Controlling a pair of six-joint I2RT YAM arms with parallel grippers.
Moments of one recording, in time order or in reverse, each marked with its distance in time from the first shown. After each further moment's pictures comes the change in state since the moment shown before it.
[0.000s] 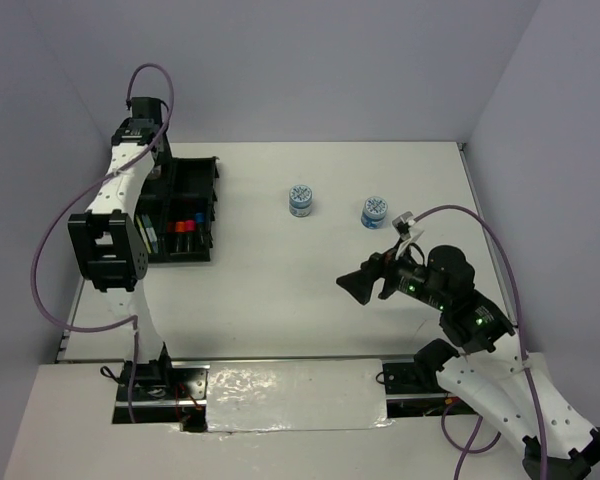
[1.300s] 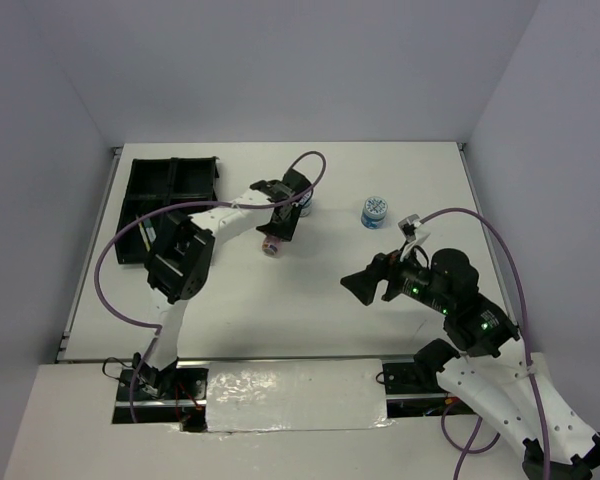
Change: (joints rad) left arm -0.663 0.121 -0.230 -0.055 0.120 -0.110; right arm 0.000 -0.029 0.012 -0.059 0.044 0.034
